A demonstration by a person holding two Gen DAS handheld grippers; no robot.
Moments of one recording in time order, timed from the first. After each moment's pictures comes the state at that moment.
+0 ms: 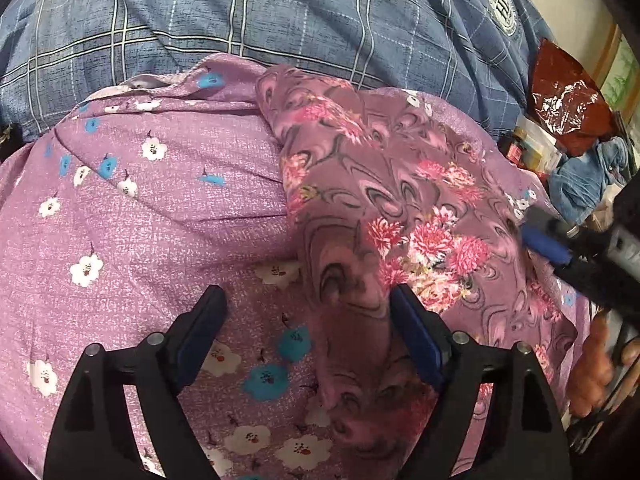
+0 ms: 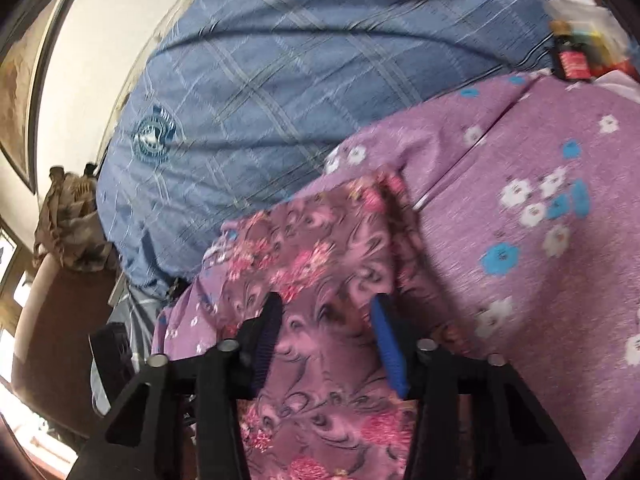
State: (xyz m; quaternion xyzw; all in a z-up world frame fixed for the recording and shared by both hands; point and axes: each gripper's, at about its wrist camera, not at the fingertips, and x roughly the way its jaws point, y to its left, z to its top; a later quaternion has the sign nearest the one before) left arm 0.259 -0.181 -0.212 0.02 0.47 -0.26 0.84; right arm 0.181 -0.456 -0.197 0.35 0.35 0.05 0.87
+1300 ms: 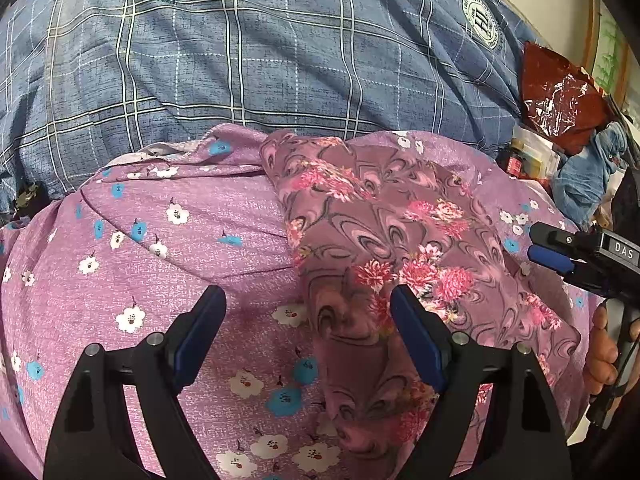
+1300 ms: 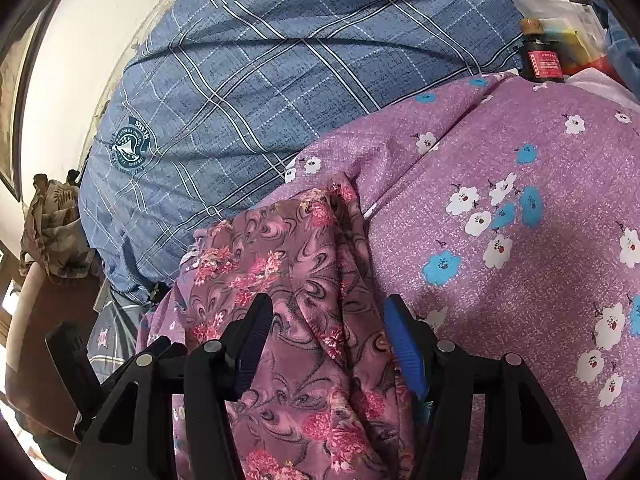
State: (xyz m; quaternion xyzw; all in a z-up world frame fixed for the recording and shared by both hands) left arm 0.247 -0.181 -0.177 0.06 0.40 -0.25 0.88; right arm 0.167 -0.489 -0.200 0.35 0.35 0.02 0.87
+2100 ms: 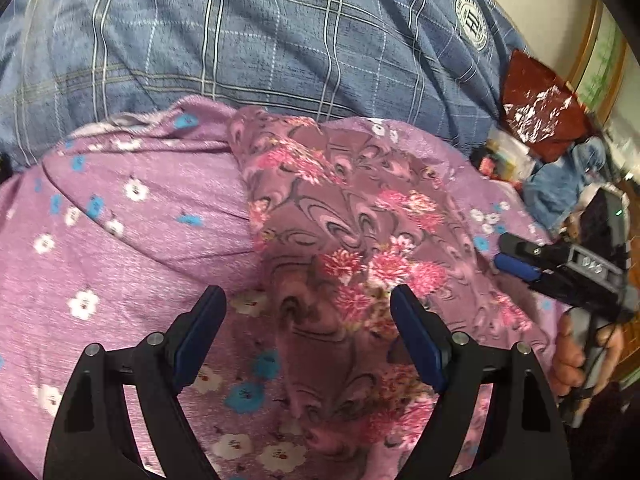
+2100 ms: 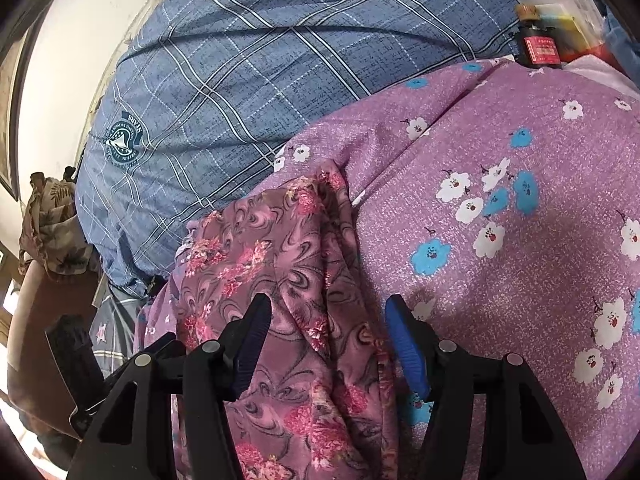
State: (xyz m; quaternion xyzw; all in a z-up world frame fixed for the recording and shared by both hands) left arm 0.254 -0.183 -0.186 0.00 0.44 -0.30 0.85; right arm 0.168 -0.496 -0.213 0.35 0.37 0.02 0.86
